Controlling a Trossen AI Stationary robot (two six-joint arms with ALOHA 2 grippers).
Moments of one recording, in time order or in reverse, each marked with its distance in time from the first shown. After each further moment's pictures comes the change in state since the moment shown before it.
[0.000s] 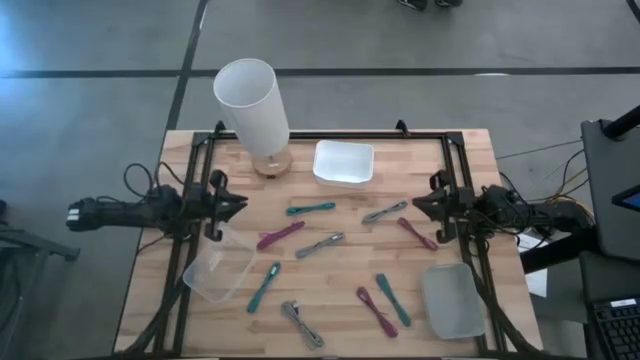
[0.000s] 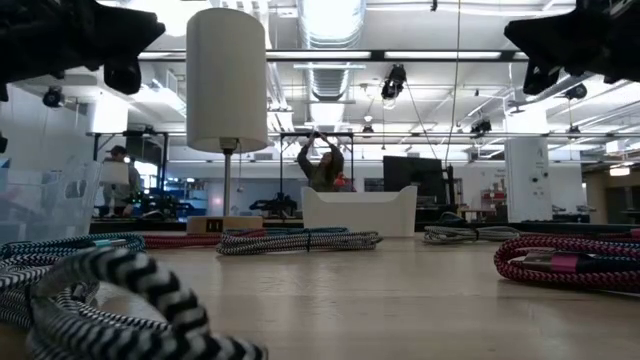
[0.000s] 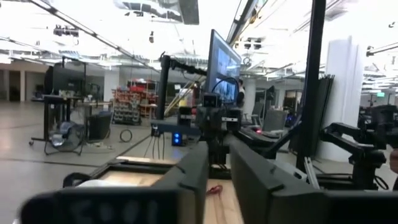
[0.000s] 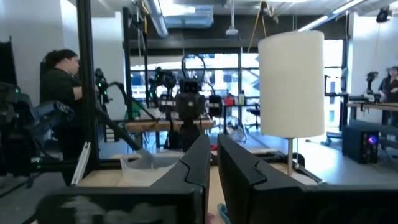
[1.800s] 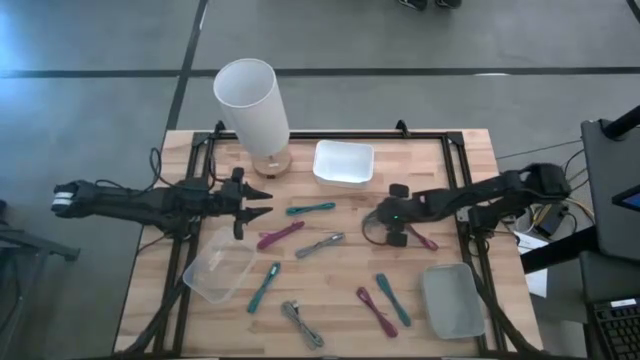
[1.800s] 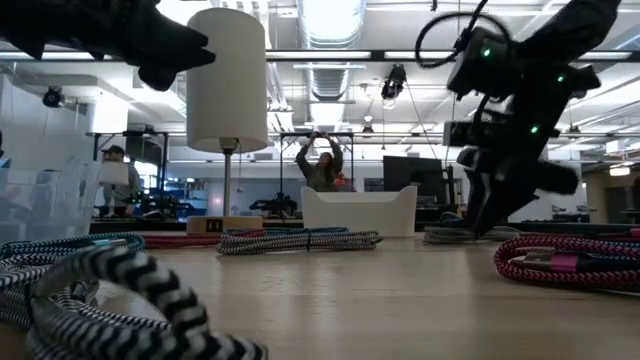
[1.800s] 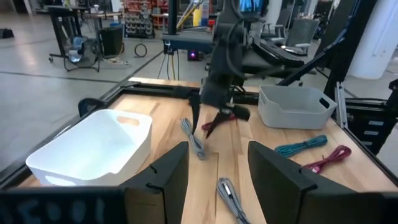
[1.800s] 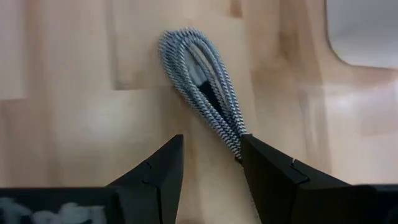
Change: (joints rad) left arm 0.000 0.392 0.309 -0.235 -0.054 -0.010; right arm -0.022 1.296 0.527 -0.643 0.231 -0.024
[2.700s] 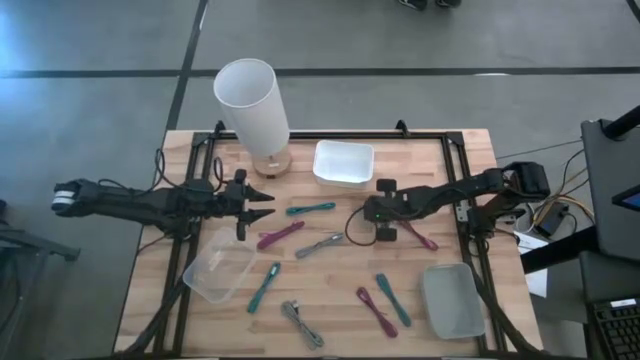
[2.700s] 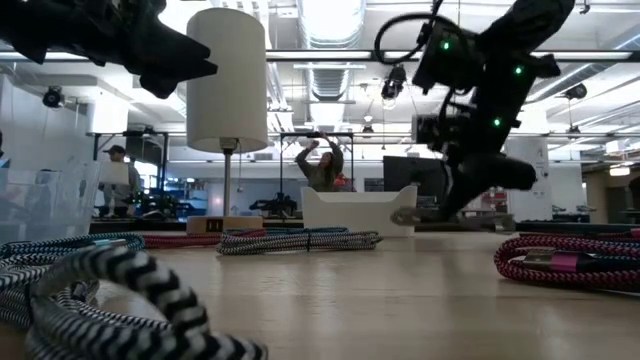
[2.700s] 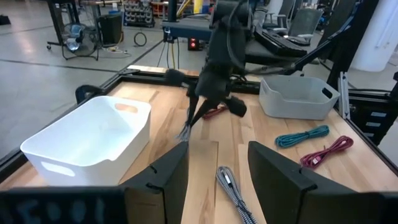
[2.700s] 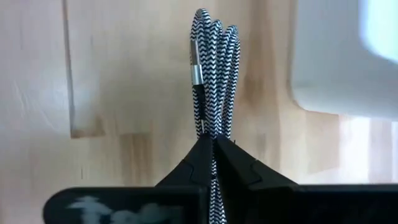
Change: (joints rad) left arm 0.000 0.036 -0.011 0.000 0.000 -0.017; right arm -0.010 0.122 0.193 -0.109 0.082 -0.083
